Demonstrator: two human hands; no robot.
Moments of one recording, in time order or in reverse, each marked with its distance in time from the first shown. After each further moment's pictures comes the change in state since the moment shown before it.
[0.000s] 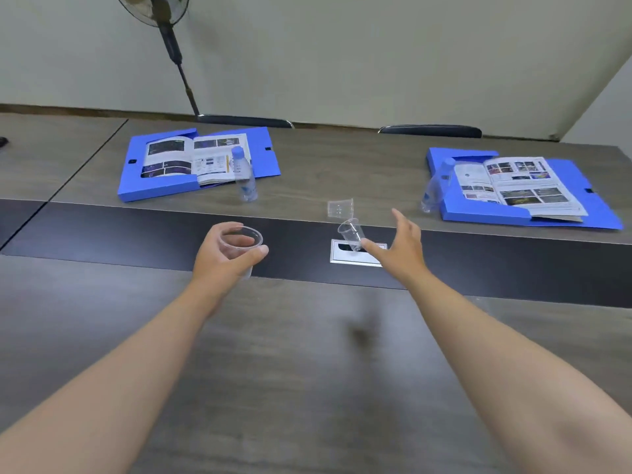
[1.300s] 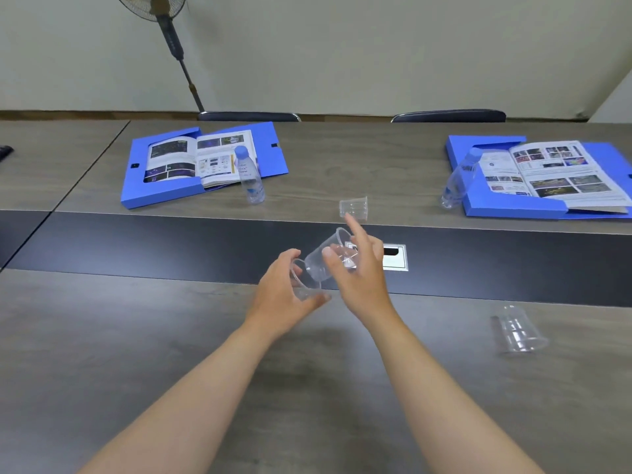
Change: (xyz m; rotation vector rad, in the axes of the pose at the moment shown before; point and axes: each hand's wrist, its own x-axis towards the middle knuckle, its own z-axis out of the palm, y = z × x) left_hand 0.015 -0.044 0.066 0.556 -0.183 0.114; right_hand -0.045 -0.053 0.080 0.510 -0.060 -0.170
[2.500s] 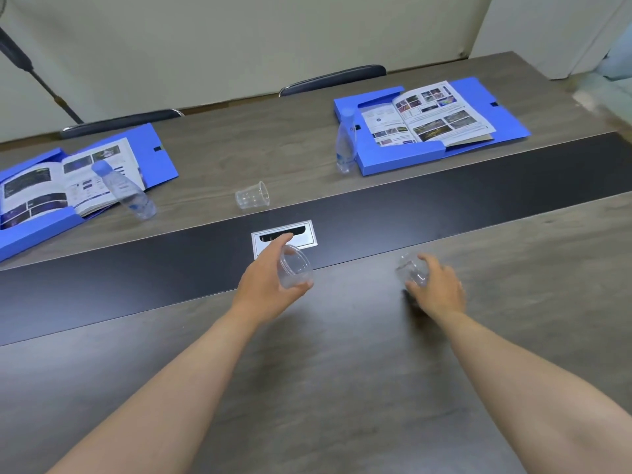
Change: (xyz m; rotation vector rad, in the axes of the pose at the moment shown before) left_hand 0.018 0.078 0.114 0.055 -0.229 0.292; right_hand -0.059 0.169 -0.284 -0.843 0.354 0.583
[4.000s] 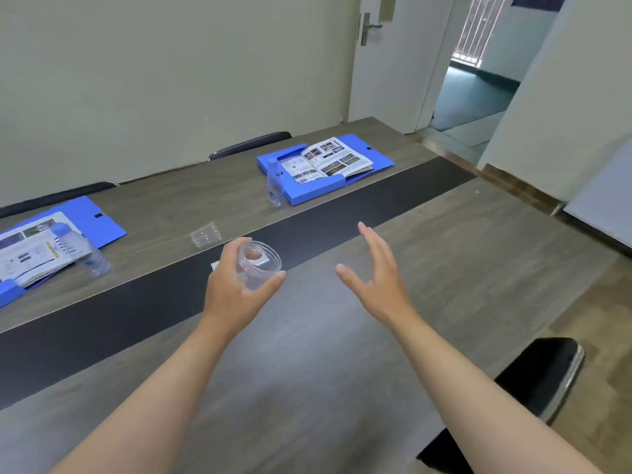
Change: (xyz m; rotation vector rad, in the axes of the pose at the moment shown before) left_hand -0.110 0.053 -0.069 -0.336 0.089 0.286; right_hand -0.247 -0.086 -0.096 0.481 0.330 -0.405
